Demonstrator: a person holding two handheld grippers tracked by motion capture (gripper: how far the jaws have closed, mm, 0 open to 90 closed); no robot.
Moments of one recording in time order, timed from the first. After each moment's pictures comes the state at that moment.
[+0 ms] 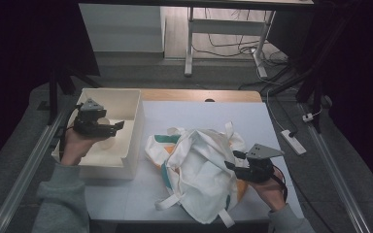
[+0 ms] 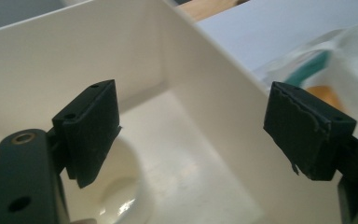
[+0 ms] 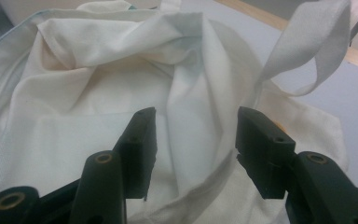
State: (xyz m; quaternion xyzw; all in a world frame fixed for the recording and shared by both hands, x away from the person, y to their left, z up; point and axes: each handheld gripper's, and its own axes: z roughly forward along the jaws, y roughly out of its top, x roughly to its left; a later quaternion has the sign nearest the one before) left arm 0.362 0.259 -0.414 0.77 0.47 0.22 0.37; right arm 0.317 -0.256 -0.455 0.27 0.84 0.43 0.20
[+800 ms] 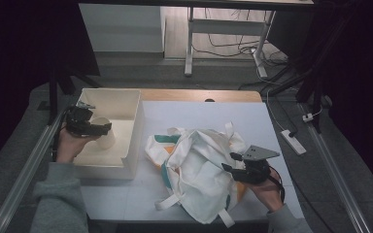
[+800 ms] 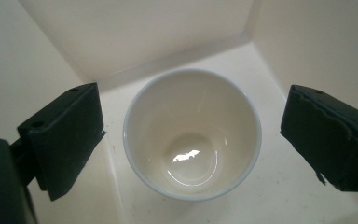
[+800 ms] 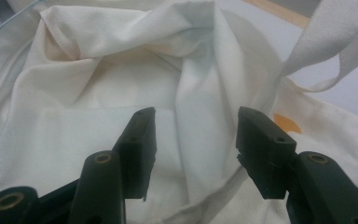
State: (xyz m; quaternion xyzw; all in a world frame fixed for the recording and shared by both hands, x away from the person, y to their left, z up) left arm 0.384 0.285 -0.443 0.75 0.55 0.23 0.28; right arm 0.318 -0.249 -0.462 0.26 0.85 0.42 0.19
